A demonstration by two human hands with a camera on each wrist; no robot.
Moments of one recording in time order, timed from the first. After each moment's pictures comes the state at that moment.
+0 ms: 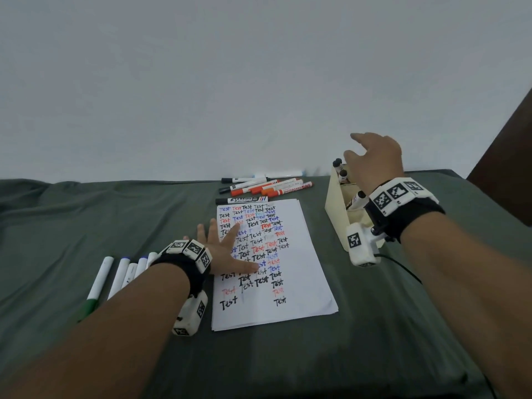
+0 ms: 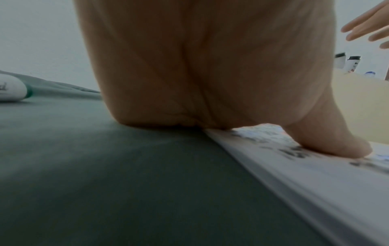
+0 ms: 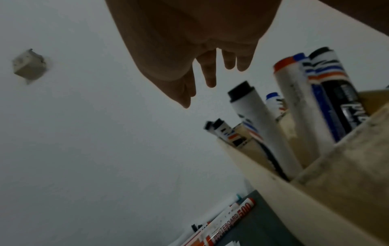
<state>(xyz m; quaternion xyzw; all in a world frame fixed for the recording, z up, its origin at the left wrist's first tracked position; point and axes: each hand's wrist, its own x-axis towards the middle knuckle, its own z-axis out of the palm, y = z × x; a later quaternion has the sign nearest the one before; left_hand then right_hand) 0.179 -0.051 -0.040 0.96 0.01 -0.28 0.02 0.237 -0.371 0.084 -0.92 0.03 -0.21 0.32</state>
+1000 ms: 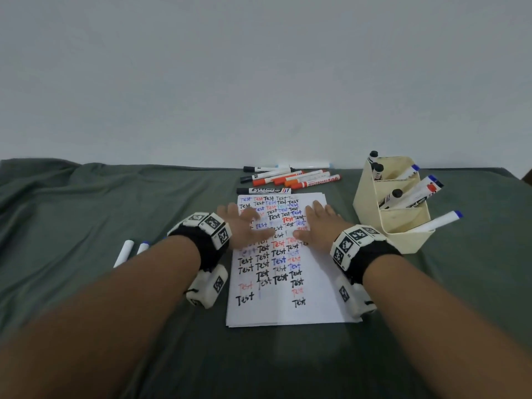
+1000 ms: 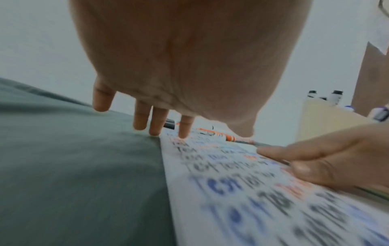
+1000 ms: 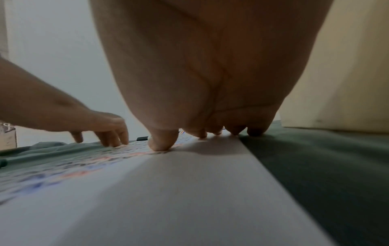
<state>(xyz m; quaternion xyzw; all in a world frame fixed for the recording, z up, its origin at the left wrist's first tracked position) 0.207 -0.047 -0.031 0.98 0.01 -0.20 0.01 0.225 -0.275 -0.034 -0.97 -0.14 0.17 0.01</state>
